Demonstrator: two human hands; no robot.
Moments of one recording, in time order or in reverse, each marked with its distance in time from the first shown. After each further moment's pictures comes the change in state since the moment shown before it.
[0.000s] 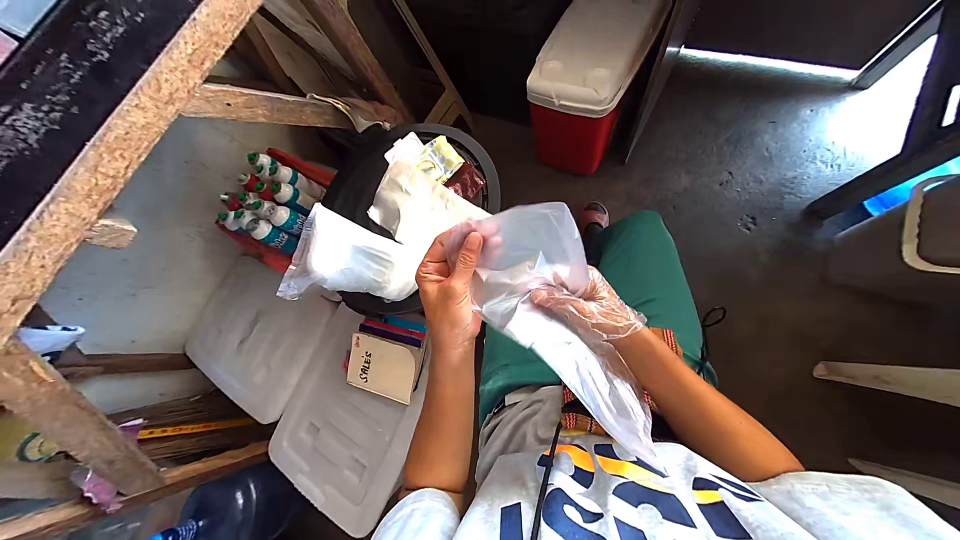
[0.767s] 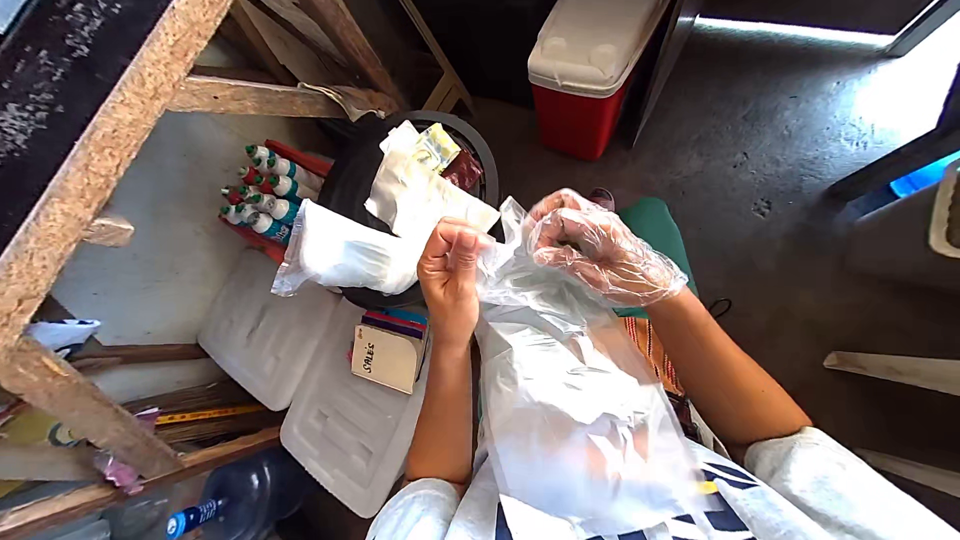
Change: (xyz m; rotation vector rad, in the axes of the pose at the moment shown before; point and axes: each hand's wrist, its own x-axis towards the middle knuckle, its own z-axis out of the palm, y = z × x) left_hand 0.009 -0.011 0.001 0.297 -0.143 0.305; right_hand 0.045 -0.045 -0.035 -0.454 -0.156 -0.335
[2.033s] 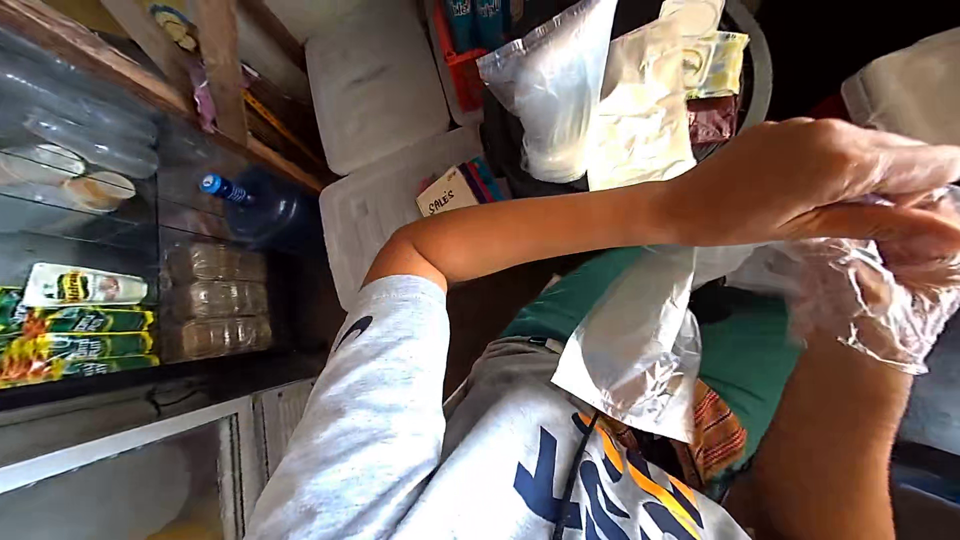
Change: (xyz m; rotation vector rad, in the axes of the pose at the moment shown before) left_hand 0.054 -0.003 -0.022 0.290 -0.271 0.386; right_hand 0.039 0.019 0.030 0.124 -0.002 0.101
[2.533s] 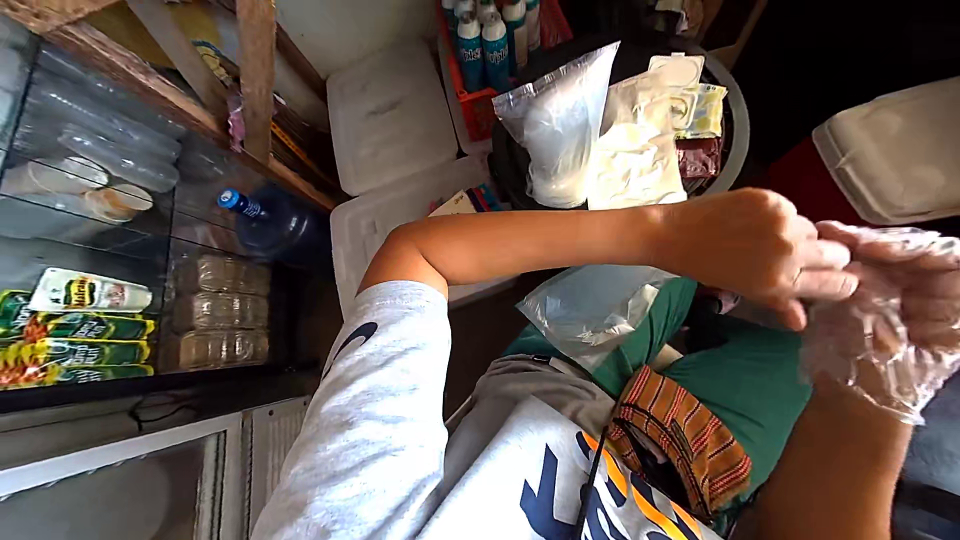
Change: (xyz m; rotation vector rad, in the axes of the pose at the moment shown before) left_hand -0.015 0.000 0.004 0.429 -0.266 0.296; right_hand -0.013 0.002 -0.019 0.031 -0.042 -0.080
